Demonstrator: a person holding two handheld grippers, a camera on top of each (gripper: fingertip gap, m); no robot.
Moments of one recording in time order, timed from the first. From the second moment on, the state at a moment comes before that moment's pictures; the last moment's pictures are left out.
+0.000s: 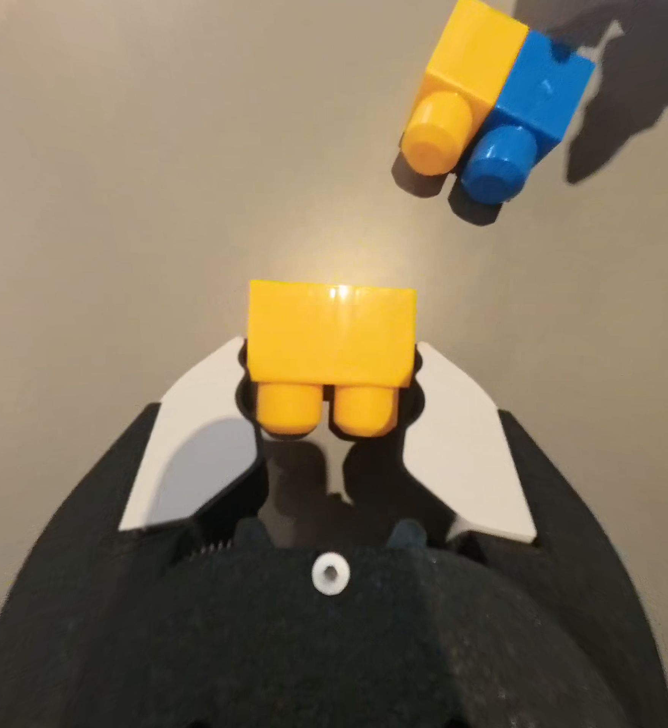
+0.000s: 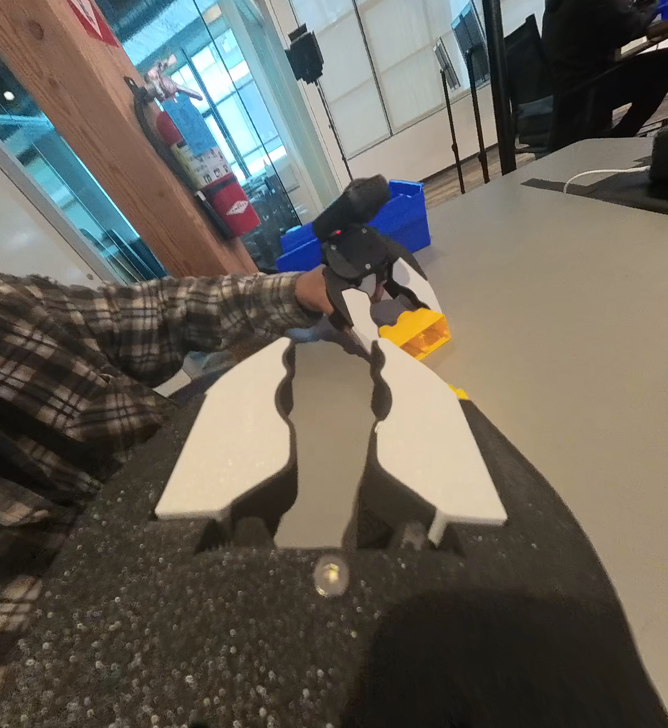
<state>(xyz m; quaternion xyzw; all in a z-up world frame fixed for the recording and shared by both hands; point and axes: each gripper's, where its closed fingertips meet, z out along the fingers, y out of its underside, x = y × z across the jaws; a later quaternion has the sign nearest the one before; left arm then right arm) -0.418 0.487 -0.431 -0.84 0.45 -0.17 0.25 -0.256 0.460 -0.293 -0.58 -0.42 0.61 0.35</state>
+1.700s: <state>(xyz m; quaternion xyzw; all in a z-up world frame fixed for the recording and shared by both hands) -0.351 0.478 -0.433 -0.72 0.60 -0.23 0.26 -0.279 0.492 -0.401 -0.61 -0.64 0.30 0.37</state>
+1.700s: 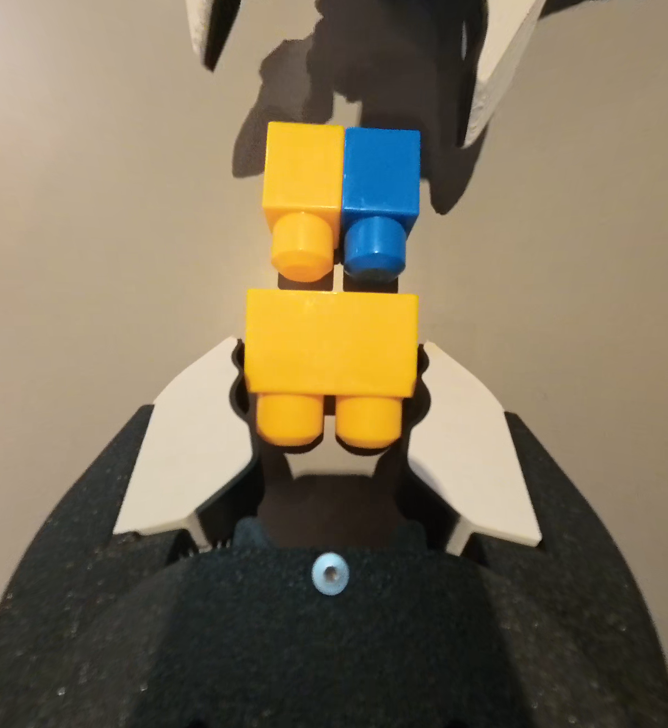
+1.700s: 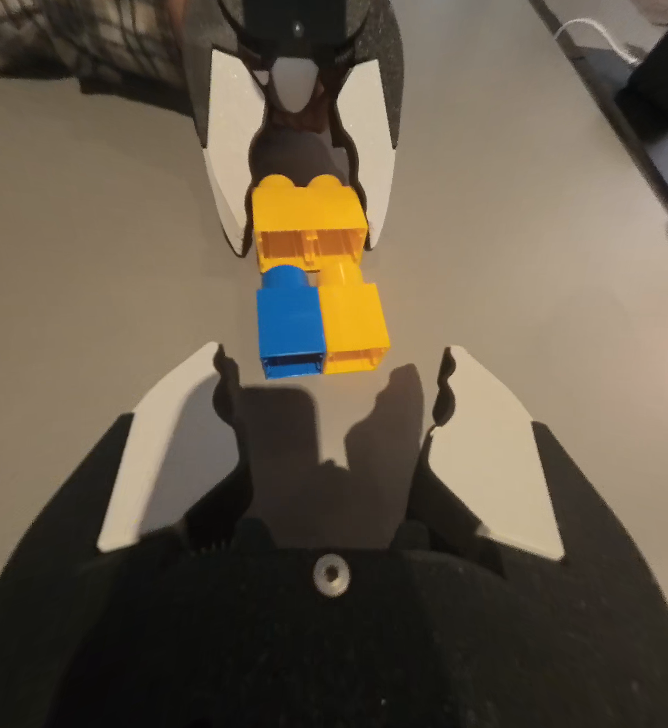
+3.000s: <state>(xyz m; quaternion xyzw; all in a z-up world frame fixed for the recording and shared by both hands) -0.344 0.476 -0.432 -0.73 0.60 -0.22 0.25 -0.296 0.488 -0.424 -0.62 -0.67 0.28 0.28</state>
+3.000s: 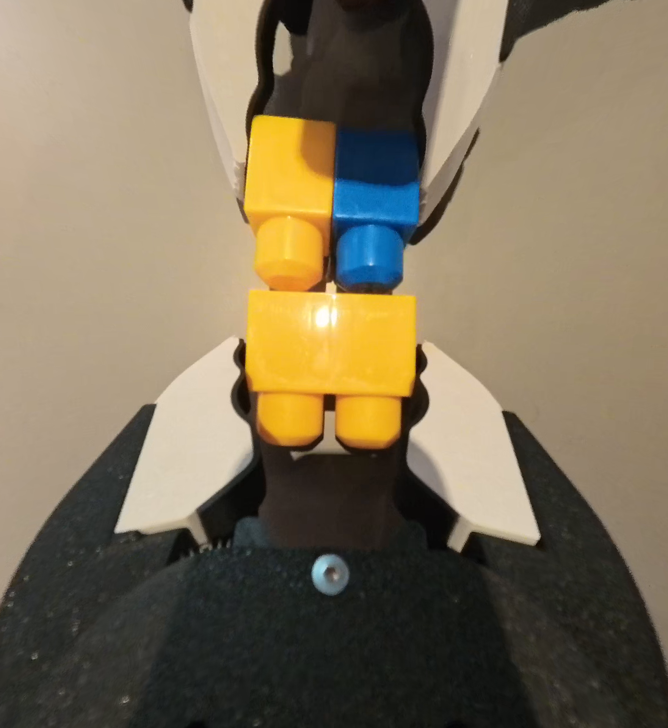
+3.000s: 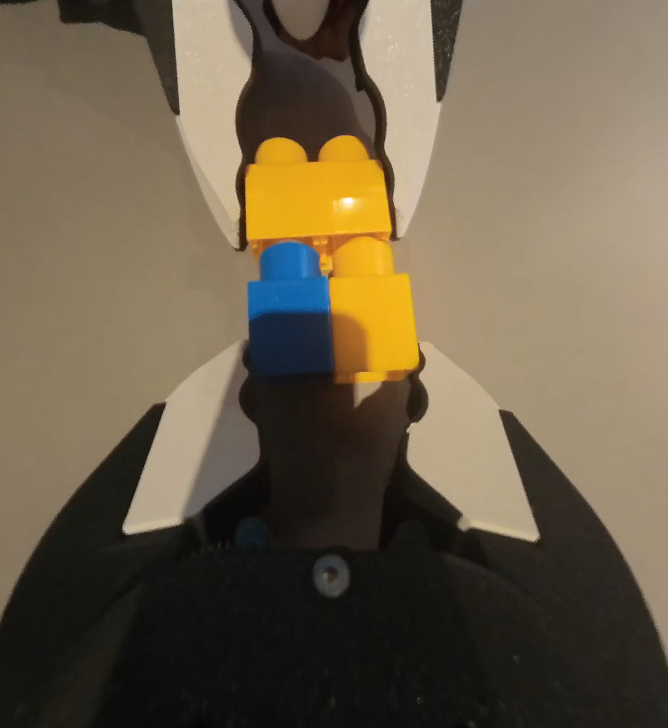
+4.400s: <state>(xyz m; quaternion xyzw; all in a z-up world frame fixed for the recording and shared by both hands) -0.337 0.472 -0.422 -0.71 0.60 -0.23 0.29 -0.290 0.482 -0.417 -0.62 -0.68 0.27 0.28</state>
